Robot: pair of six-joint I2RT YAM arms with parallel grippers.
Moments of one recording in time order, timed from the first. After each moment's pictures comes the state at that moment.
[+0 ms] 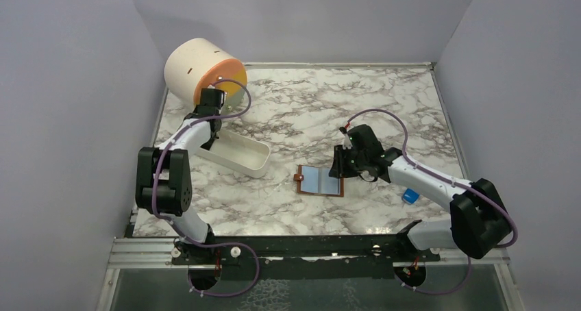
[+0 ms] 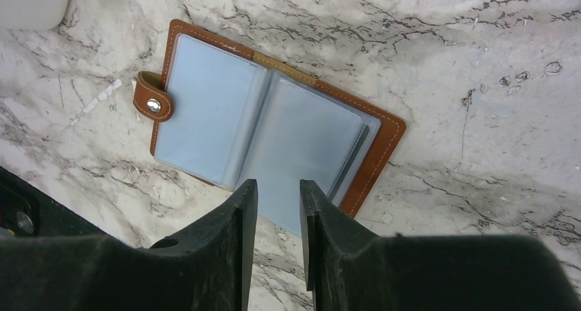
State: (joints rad) left arm -0.09 1.67 1.07 -0.33 -0.48 0.24; right arm 0.58 1.33 0.73 -0.31 -0.17 0.42
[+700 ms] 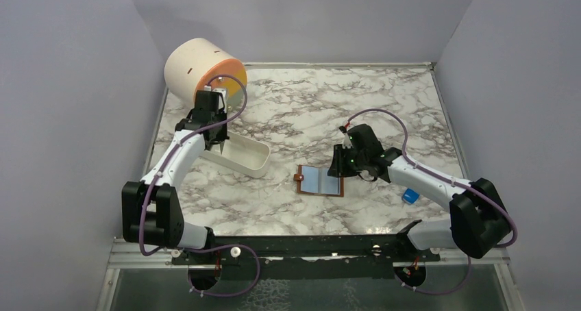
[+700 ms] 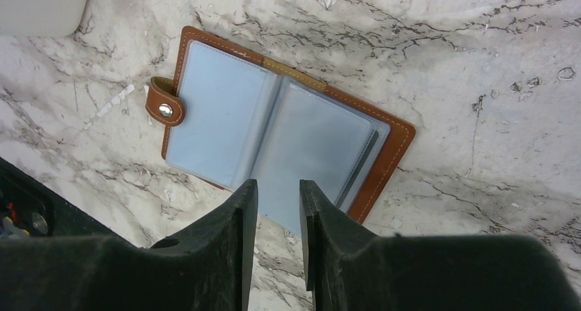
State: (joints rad) left arm -0.13 1.40 1.03 -0.49 -0.09 -0.06; right arm 0.58 1.33 0.73 -0.29 -0.18 0.43
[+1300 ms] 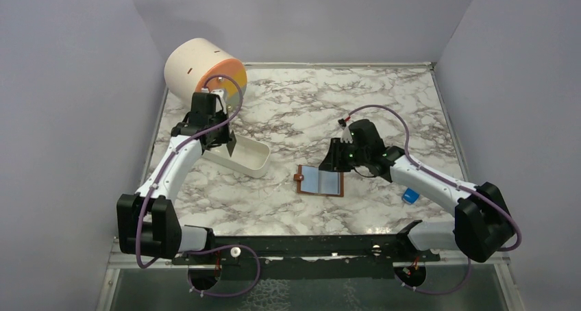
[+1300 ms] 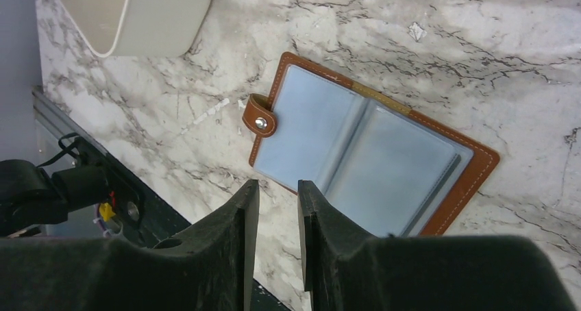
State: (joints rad) left arm -0.13 1.32 1.01 -0.53 0.08 -0.19; right arm 0.58 1.30 0.76 -0.23 -0.30 0.55
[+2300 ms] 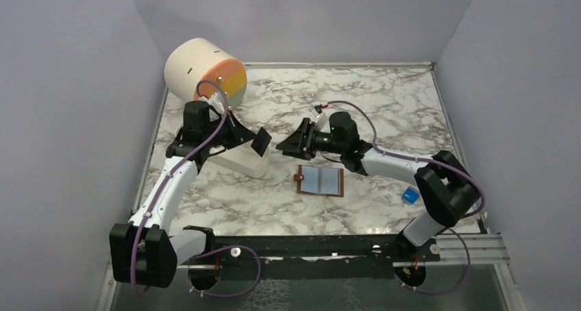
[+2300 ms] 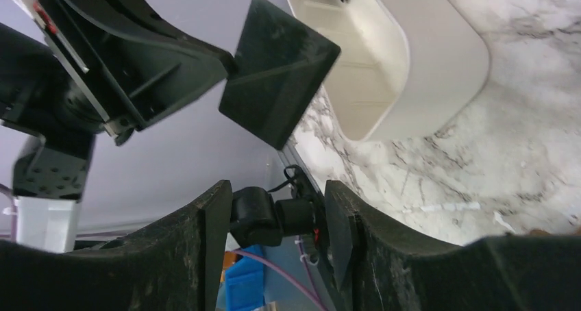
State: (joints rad) left arm -0.13 1.14 0.87 -0.32 0.54 -0.61; right arm 0.69 1.59 0.84 0.44 -0.54 1.12
